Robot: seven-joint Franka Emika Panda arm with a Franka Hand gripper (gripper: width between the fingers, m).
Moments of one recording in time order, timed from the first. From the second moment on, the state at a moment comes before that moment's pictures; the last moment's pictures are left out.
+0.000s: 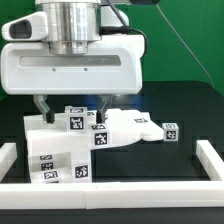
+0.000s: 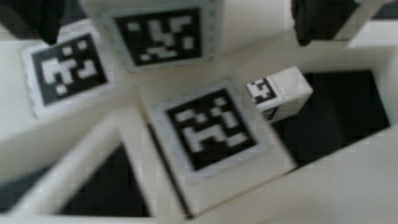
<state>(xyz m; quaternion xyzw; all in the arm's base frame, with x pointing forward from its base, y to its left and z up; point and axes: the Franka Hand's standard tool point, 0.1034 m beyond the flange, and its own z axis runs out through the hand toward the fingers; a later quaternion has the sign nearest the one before) 0.614 -0.084 0.106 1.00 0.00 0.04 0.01</state>
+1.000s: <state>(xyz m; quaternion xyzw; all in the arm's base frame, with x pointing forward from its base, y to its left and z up) 0.613 -0.086 0.102 0.97 -0.25 0.04 -0.01</state>
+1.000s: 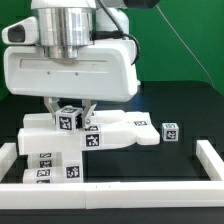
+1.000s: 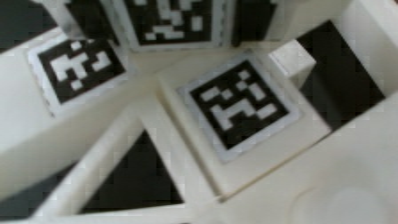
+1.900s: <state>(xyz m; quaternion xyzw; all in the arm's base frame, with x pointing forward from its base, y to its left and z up) 0.622 -0.094 0.103 0.83 -0.55 0.05 -0.03</state>
